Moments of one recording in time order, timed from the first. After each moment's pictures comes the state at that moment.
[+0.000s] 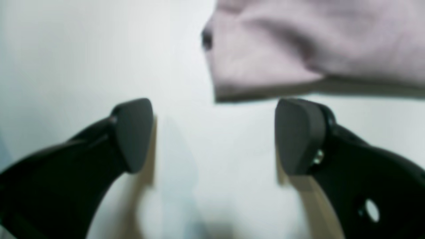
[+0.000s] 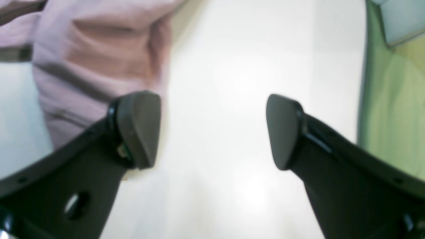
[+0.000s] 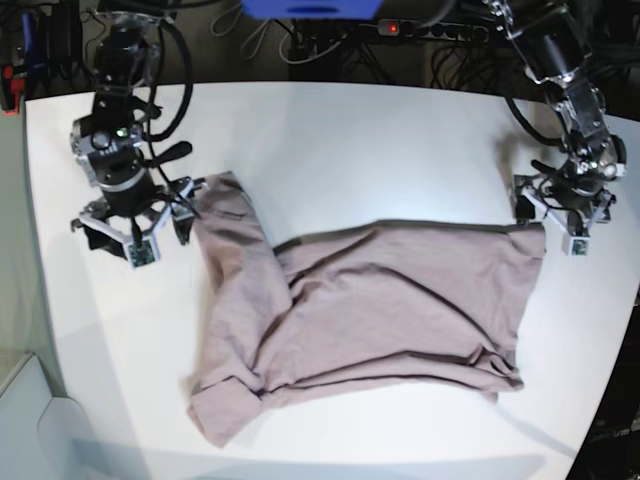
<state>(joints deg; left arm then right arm) -2.7 -10.7 -33.1 74.6 3.7 -32.7 34.0 -10.3 -0.2 14.7 107.7 -13.7 25.6 -37.5</state>
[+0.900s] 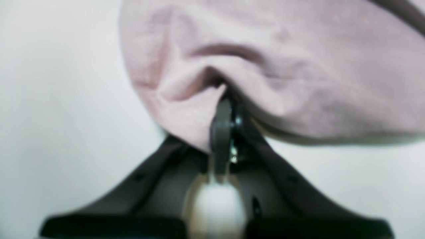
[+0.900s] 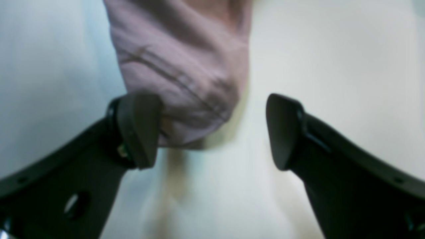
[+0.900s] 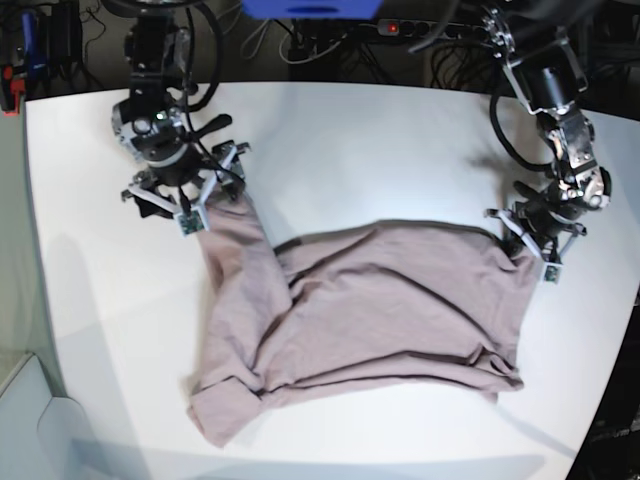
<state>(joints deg) -8.2 -11.0 -28.9 66.4 2.2 -39.3 31.4 -12.4 -3.8 8.7 98.5 -13.7 25.5 -37.2</state>
